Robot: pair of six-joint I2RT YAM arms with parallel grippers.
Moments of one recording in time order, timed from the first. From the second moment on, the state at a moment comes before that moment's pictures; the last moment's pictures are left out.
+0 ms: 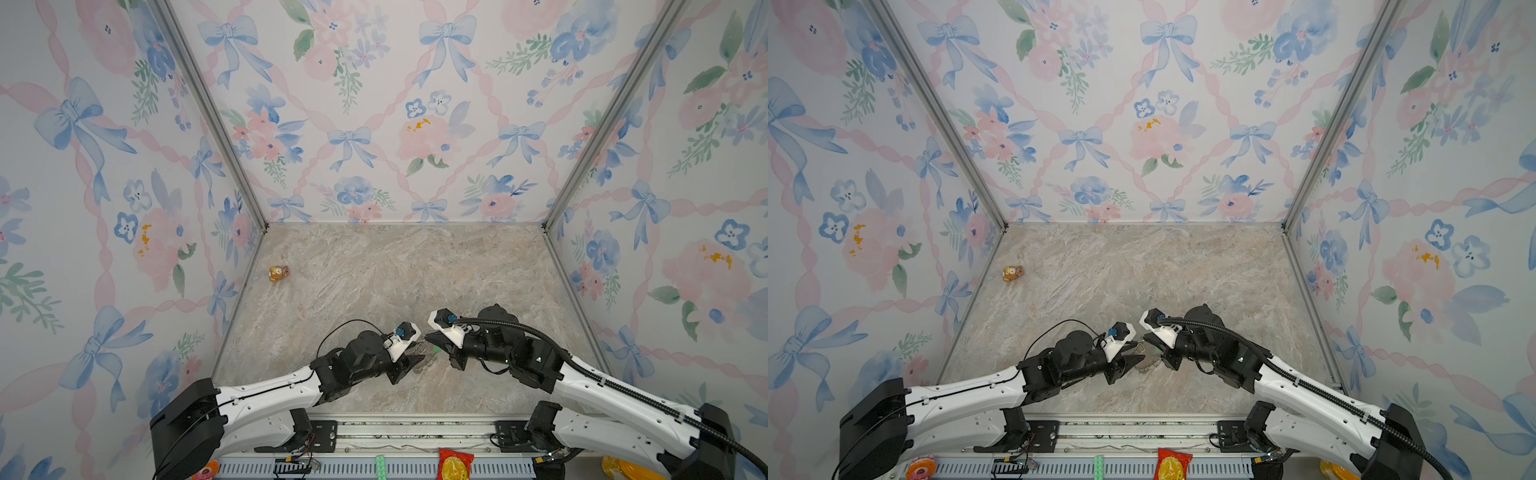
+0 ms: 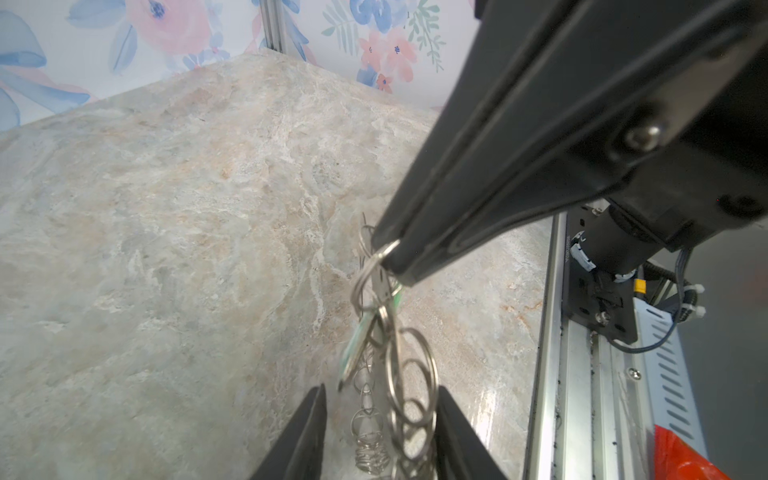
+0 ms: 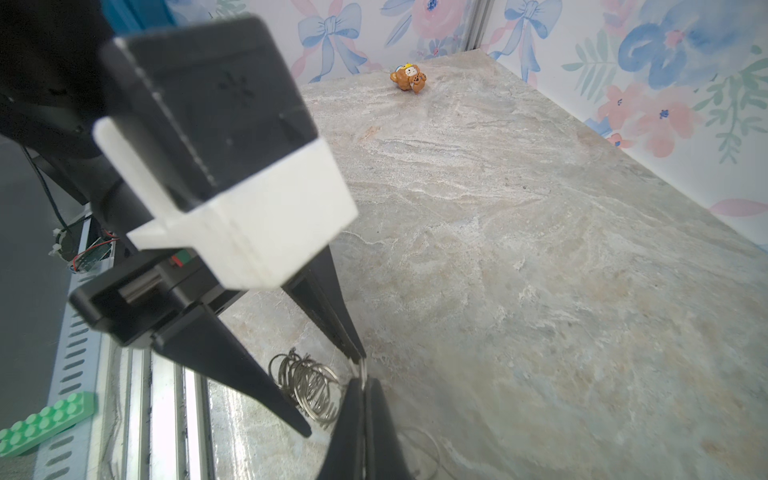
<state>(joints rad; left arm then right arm) -1.01 1.08 0.43 0.24 0.10 -0.06 0.90 0.95 0.68 -0.22 -0.22 -0.16</state>
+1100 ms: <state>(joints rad) -0.84 0.88 0.29 0.50 0.42 -0.15 0.62 0.83 0.69 -0.32 -0.37 -0.09</state>
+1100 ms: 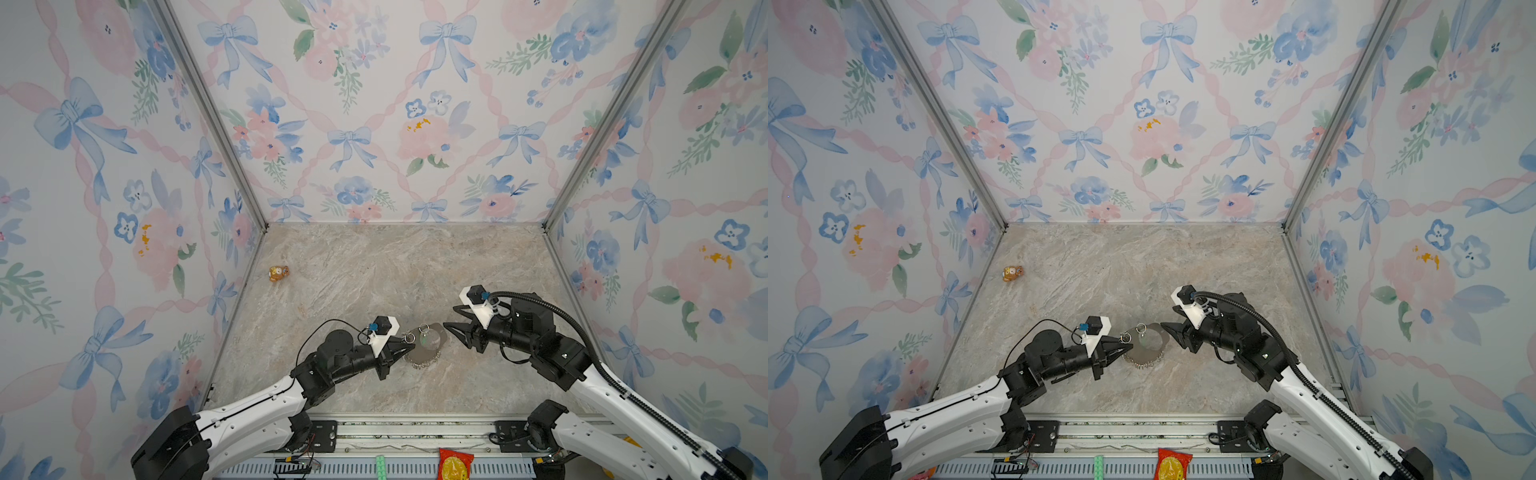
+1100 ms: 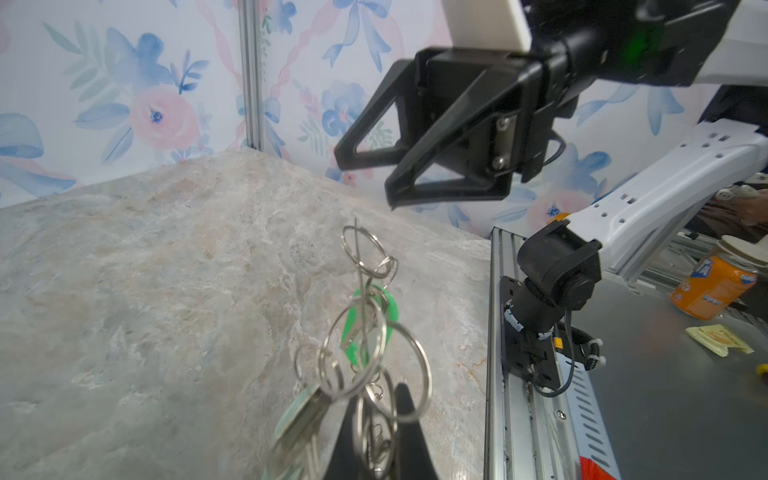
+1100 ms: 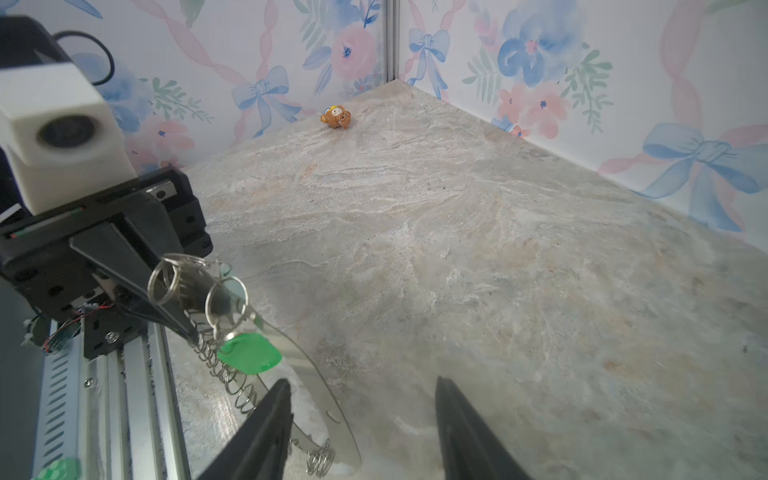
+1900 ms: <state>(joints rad) -0.80 0.86 0.30 0.62 0.65 -0.18 0.69 0.95 0.90 -0.72 -0.60 -0.26</state>
